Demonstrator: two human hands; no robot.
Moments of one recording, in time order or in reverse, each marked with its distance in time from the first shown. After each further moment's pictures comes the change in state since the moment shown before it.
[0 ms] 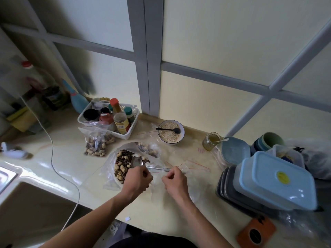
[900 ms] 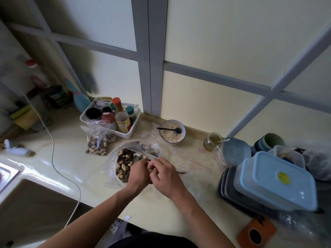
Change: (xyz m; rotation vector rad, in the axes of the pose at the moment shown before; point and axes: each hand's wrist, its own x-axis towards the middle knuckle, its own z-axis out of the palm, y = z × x) left_hand 0.002 0.022 0.000 0.038 0.108 0.014; right_hand -0.014 -0.046 0.000 -0.326 -0.061 -0.836
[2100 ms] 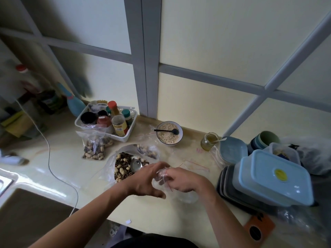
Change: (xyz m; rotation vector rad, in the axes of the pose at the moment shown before) left_hand 0.018 -0.004 -0.021 0.158 -0.577 0.662; right_hand 0.012 0.007 -0.072 0.057 -0.765 0.343
